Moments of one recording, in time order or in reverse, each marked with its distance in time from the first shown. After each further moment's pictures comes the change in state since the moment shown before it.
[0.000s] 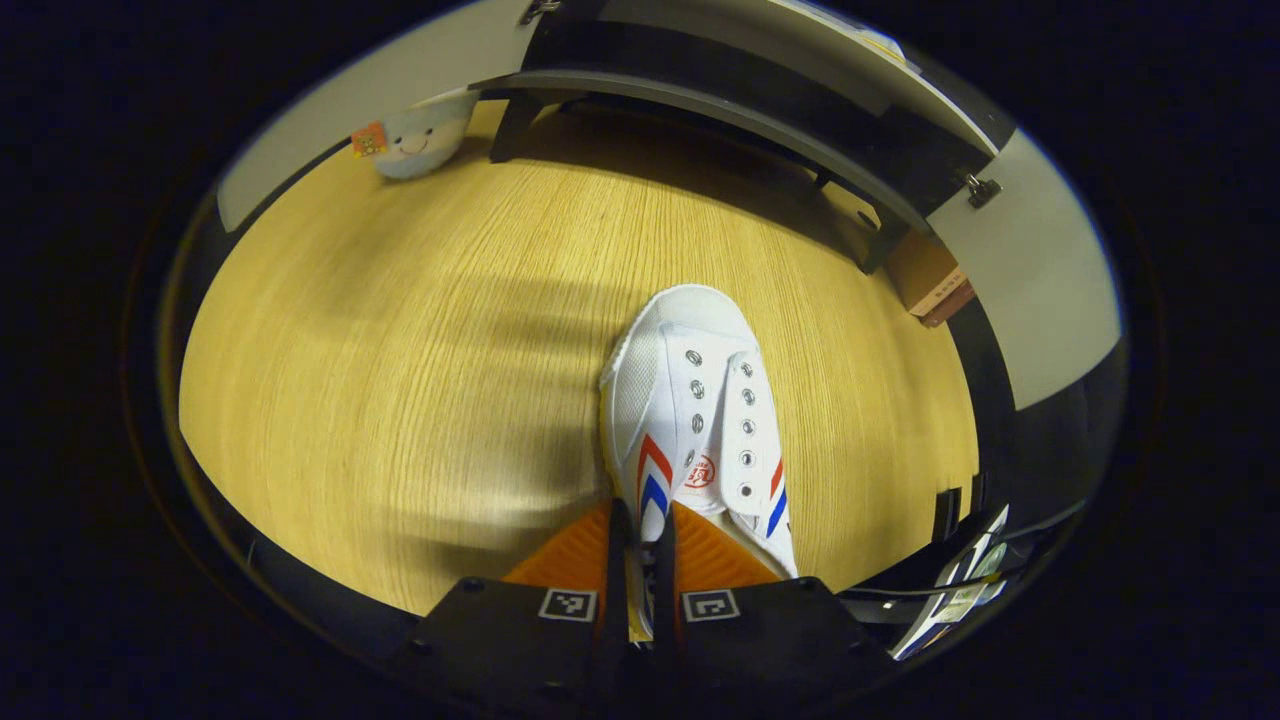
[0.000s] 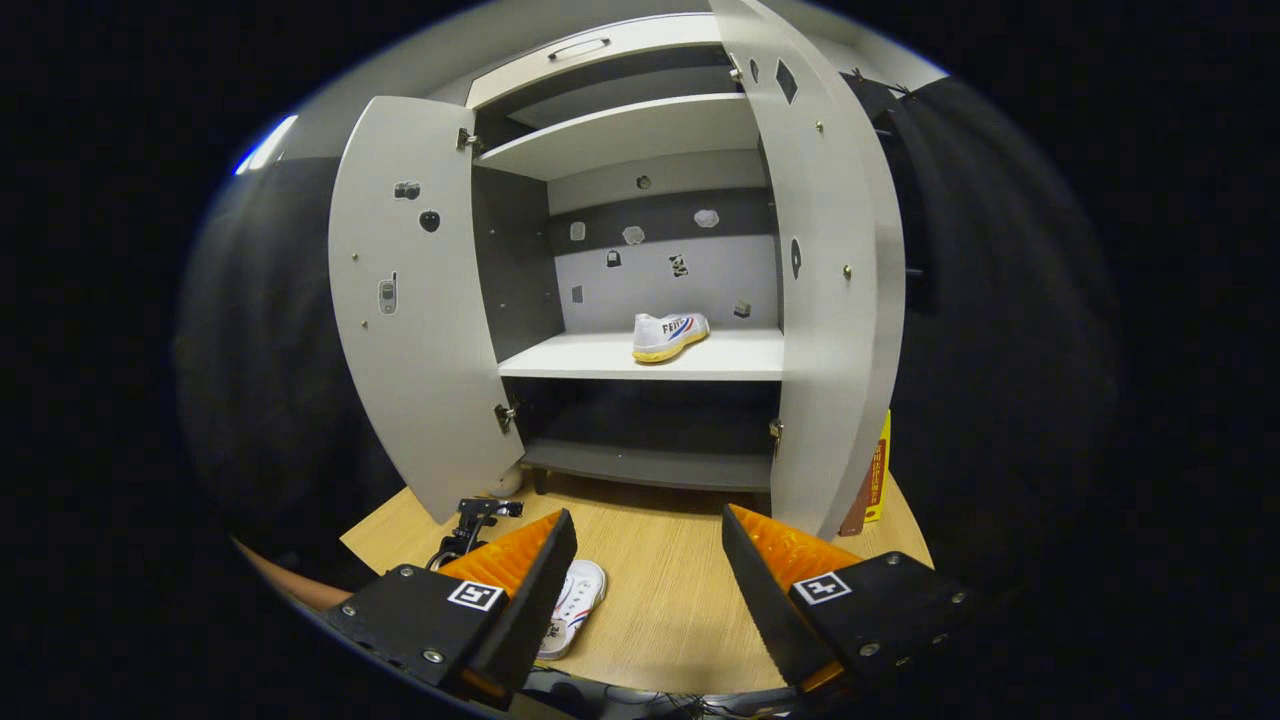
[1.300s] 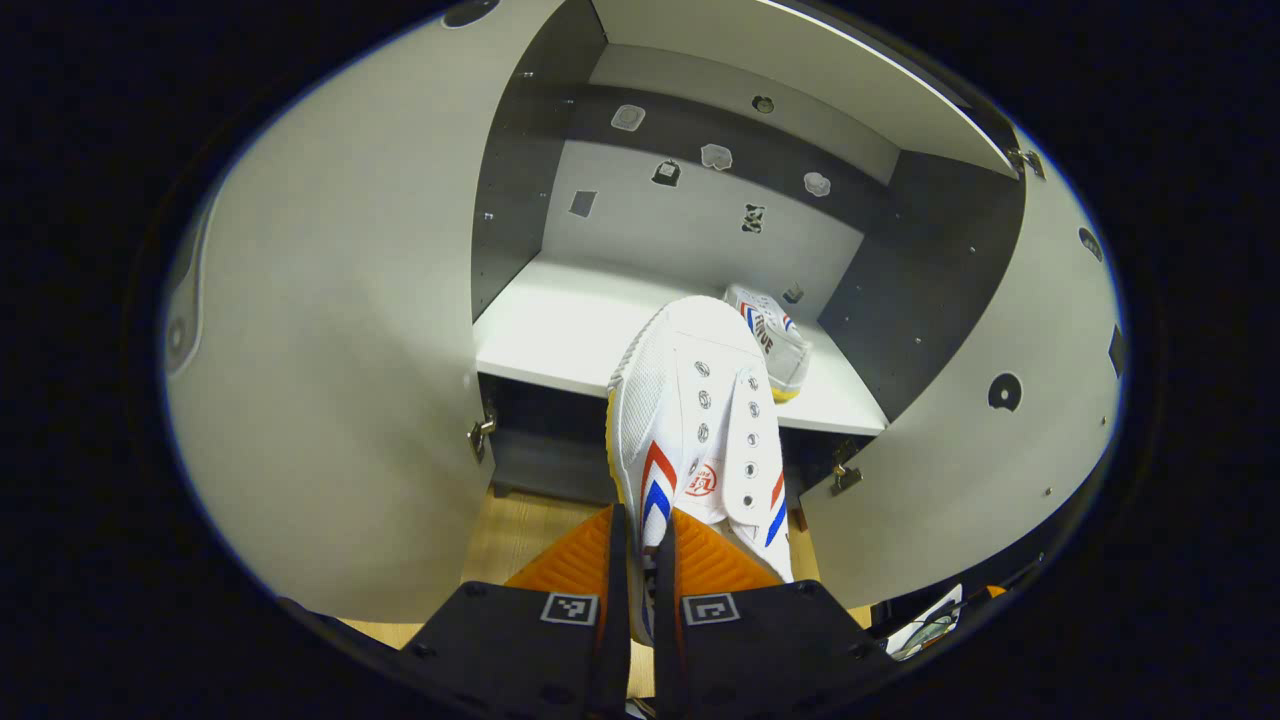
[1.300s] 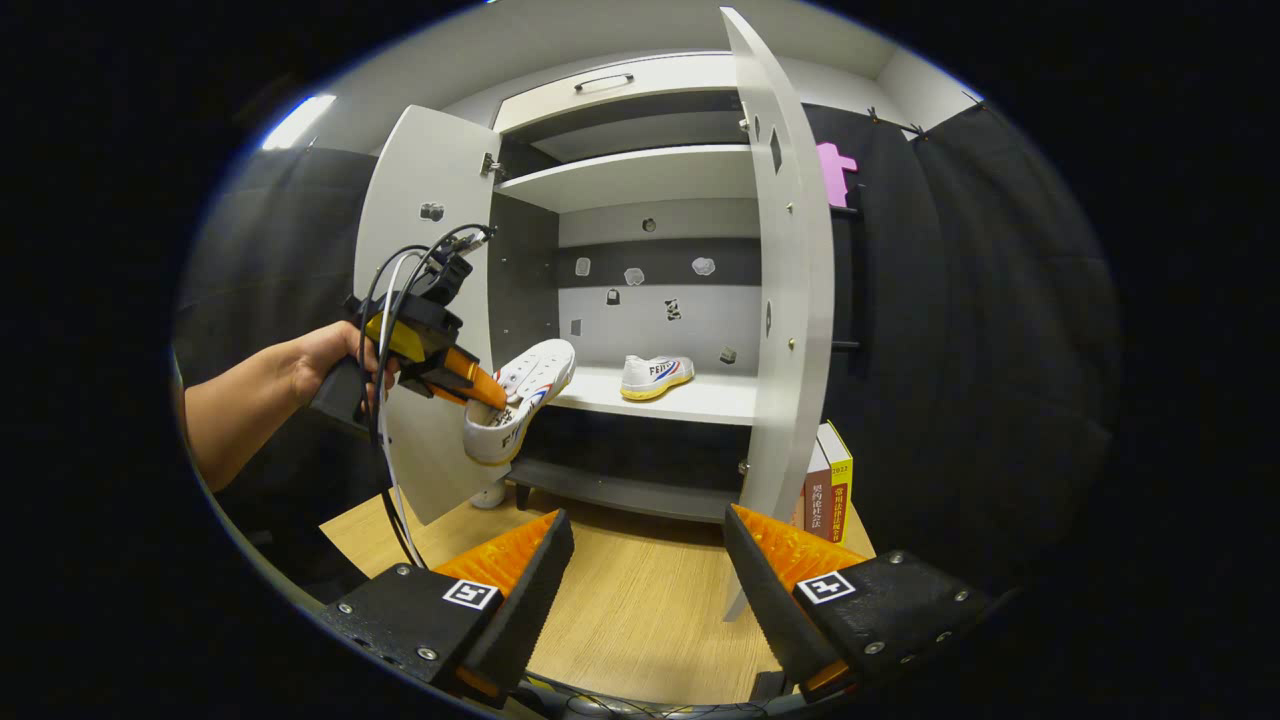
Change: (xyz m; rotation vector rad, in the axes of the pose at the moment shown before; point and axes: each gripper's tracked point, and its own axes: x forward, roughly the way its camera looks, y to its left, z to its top) left arm -0.244 -0.027 0.366 0.025 -0.447 -0.055; right arm -0.042 -0.025 0.023 -0.077 -0.118 -0.051
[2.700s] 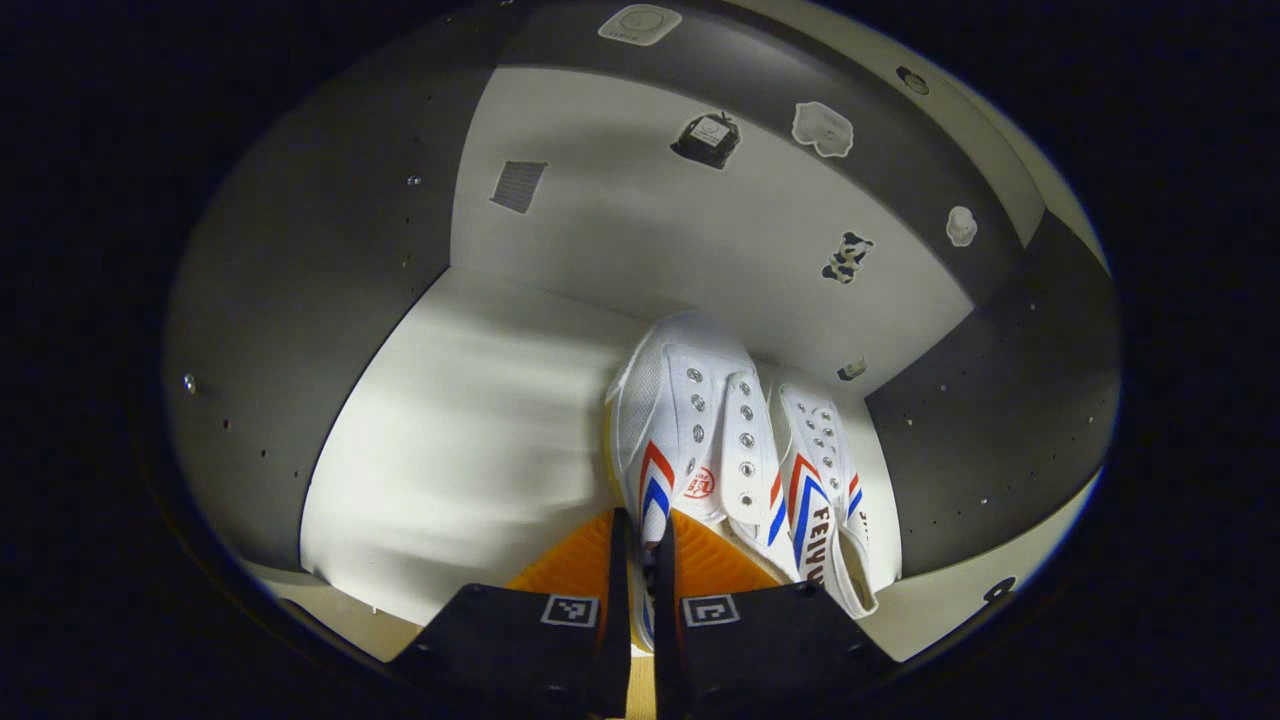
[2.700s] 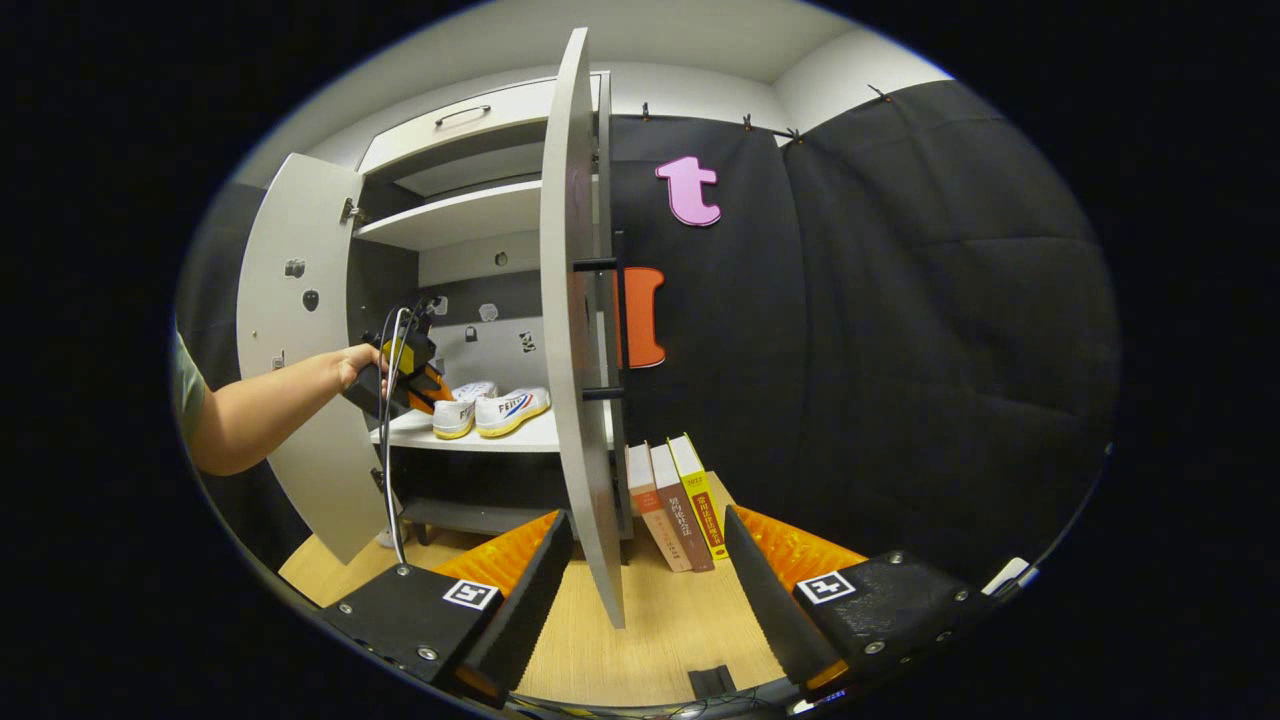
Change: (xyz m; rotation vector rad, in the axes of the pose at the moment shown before) left arm 0.203 -0.008 0.108 -0.126 0.200 -0.048; right arm -0.046 -0.118 0.033 0.107 -0.057 -0.361
